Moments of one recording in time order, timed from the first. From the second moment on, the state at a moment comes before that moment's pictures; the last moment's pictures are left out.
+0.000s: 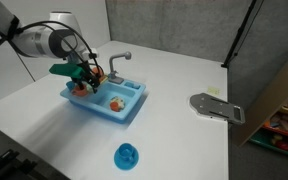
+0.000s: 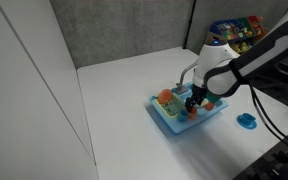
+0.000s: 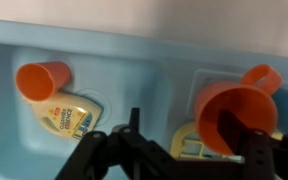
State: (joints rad) arm 0.17 0.58 -0.01 -2.09 -0.08 2.64 0.13
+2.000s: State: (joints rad) arm -0.04 0.46 -0.05 -2.15 0.00 2.64 0.11
